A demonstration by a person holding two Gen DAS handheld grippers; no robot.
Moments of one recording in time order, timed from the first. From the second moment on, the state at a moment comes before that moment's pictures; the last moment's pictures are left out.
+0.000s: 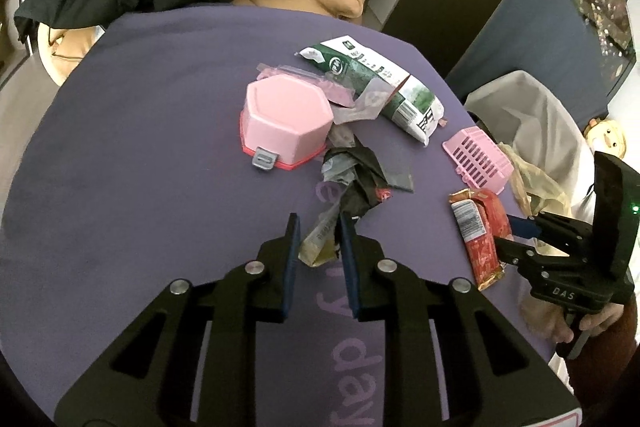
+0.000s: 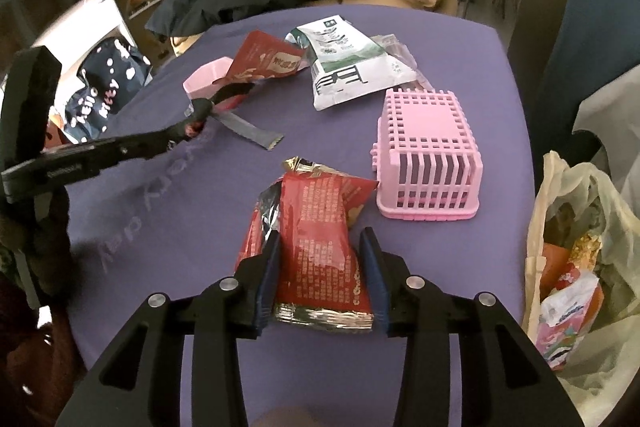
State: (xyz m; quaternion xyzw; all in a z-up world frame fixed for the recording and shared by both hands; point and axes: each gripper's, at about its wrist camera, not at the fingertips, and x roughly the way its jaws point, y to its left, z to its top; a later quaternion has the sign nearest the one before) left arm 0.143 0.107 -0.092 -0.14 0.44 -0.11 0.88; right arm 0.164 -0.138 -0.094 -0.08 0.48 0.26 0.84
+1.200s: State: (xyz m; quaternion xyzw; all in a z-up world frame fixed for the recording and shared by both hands) left arm 0.165 0.064 -0.082 -0.05 0.43 -0.12 0.89; right arm 0.141 -0.176 -0.049 -0.07 0.40 0.22 0.89
